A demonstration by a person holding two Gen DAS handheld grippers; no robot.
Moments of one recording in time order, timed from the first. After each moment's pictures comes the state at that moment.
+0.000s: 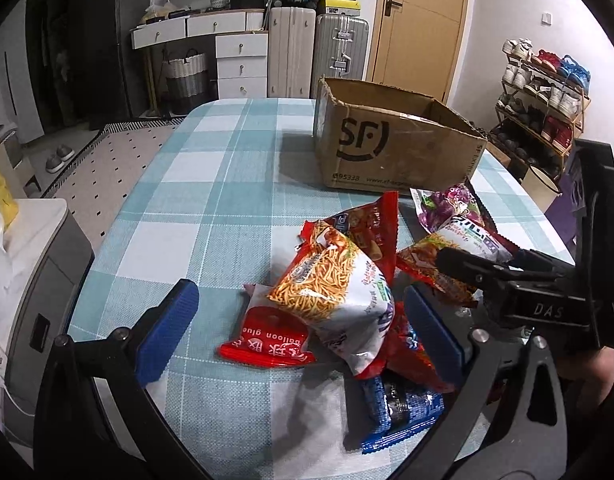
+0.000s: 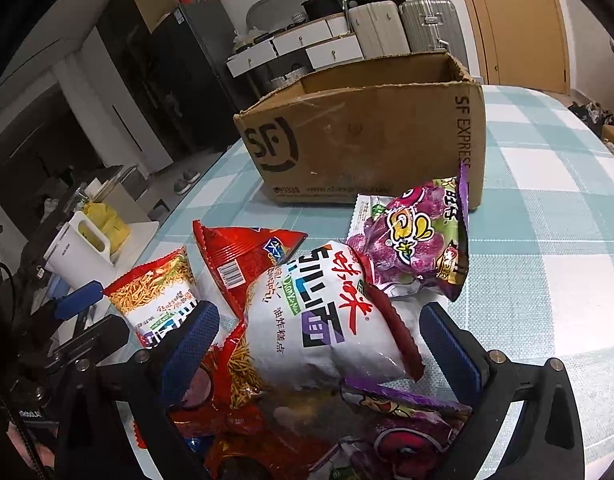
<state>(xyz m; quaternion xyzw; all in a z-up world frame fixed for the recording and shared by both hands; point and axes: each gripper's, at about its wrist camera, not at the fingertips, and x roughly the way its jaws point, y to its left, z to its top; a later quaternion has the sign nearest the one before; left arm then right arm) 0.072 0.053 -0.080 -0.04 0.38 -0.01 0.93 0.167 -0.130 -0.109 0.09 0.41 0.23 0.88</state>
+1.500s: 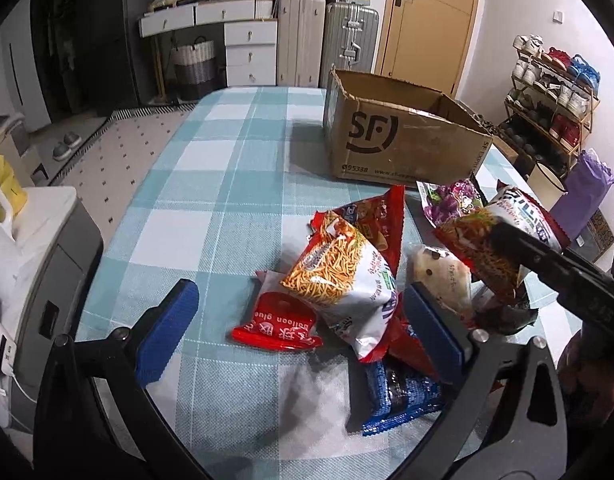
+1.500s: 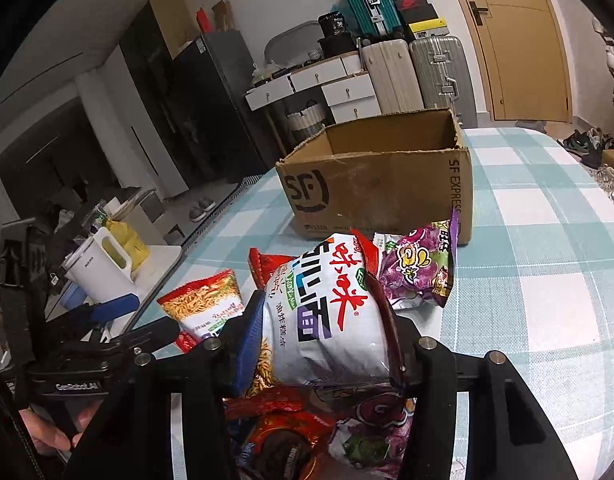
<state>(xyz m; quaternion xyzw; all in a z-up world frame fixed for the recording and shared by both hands) 0.057 0.061 -0.069 -0.04 0.40 0.01 0.91 0.111 -0.152 -0.066 0.12 0.34 0.26 0.90</state>
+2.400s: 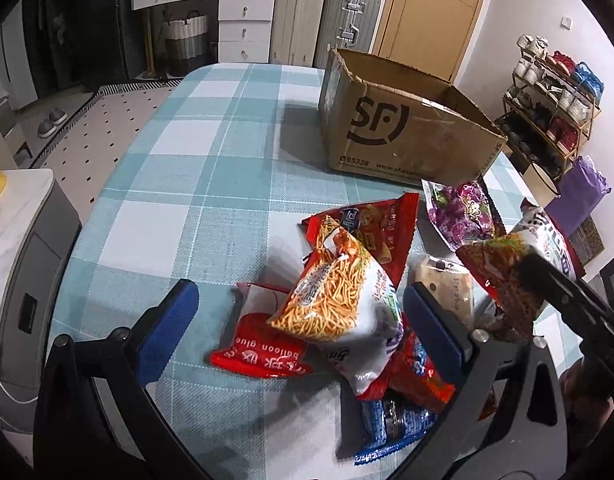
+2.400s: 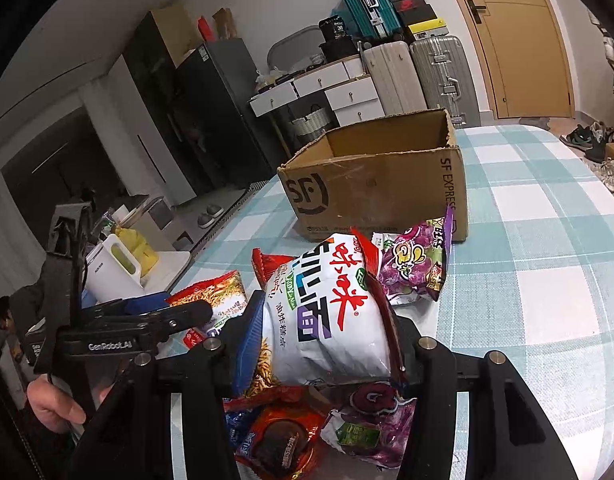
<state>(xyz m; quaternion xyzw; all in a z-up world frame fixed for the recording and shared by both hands) 0.099 0.065 -0.086 -0.07 0.44 -0.01 0.90 0.107 -0.165 -0.065 0.13 0.34 0.26 0.90</state>
